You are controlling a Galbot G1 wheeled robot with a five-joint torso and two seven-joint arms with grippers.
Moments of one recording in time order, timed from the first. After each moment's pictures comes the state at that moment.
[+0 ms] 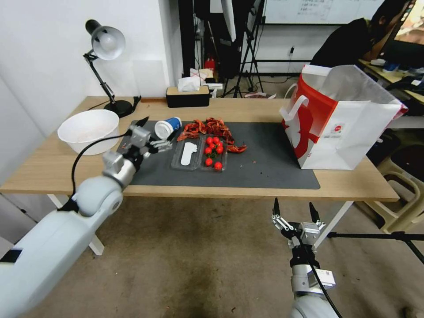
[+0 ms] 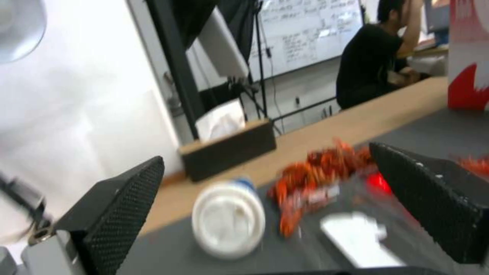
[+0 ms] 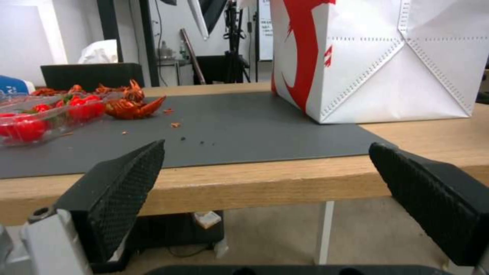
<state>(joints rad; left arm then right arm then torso) 1.02 -0.78 -0.23 -1.87 -0.55 -0.03 -0.06 -1.64 1.32 0.35 1.98 0.10 0.32 0.37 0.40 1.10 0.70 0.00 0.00</state>
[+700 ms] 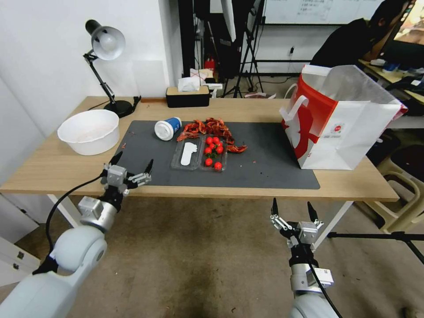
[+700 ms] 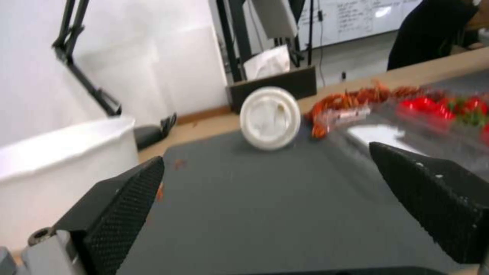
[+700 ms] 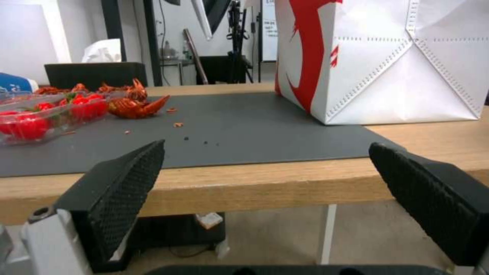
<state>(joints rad) 1.41 -0.95 -0.48 -1.96 -0.42 -0.09 -0.10 -1.63 1.31 0.34 1.97 0.11 0.32 0.37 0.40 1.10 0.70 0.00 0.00</state>
